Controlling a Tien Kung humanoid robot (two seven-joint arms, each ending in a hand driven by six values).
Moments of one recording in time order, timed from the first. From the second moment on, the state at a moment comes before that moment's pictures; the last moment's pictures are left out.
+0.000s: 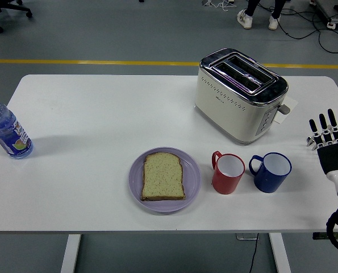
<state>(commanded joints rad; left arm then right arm) -0.08 0.00 -0.19 -0.20 0.47 0.06 0.06 0.03 -0.09 1.56 1.40 -0.17 -0.03 0.10</state>
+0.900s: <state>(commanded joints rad) -0.09 0.00 -0.19 -0.20 0.47 0.06 0.06 0.04 -0.08 1.56 1.39 -0.13 -0.07 0.10</state>
